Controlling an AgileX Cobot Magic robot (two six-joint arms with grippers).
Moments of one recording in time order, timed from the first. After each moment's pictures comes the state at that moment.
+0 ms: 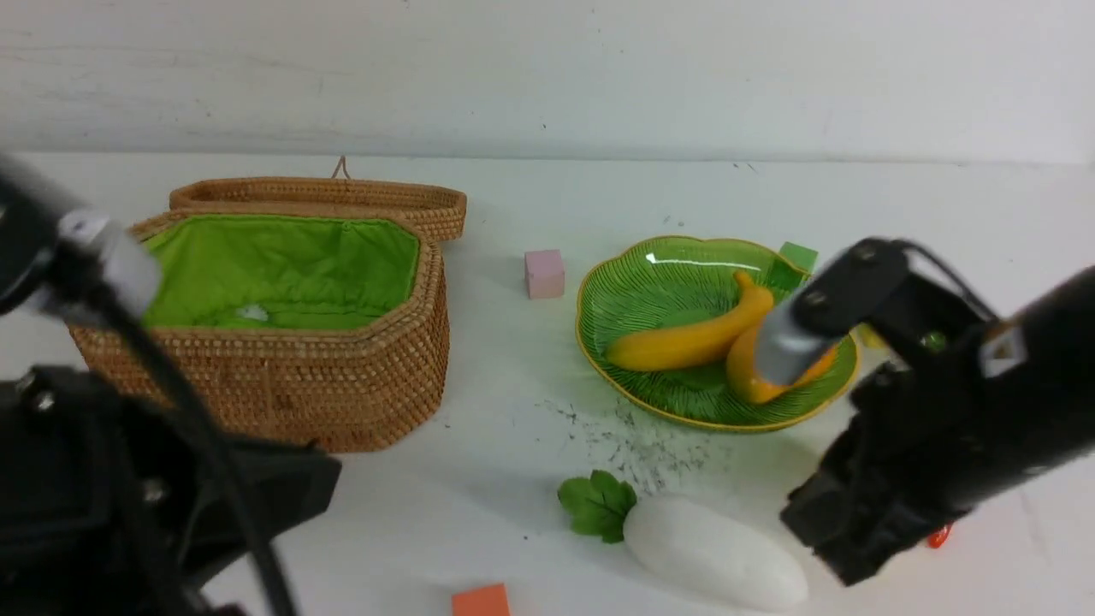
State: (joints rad) right arm 0.50 1.37 -1.04 0.31 0.93 -0.49; left arm -0.70 0.72 -0.79 -0.14 0.66 -0.05
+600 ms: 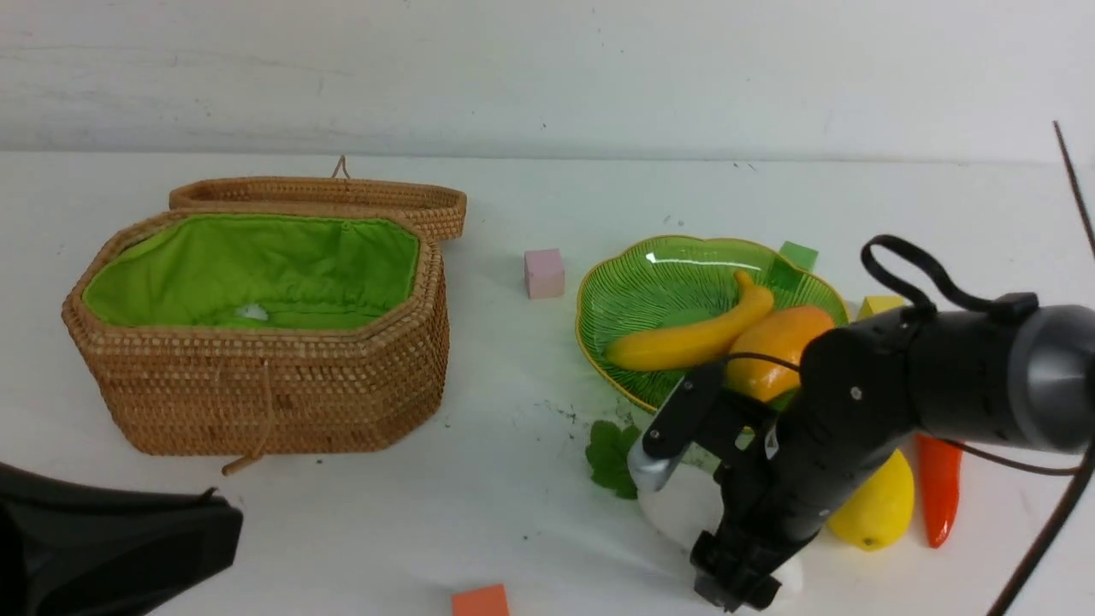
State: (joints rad) right arm 0.51 1.81 -1.05 0.14 0.61 -0.57; left arm -0.70 0.58 -0.77 -0.15 0.72 -0.05
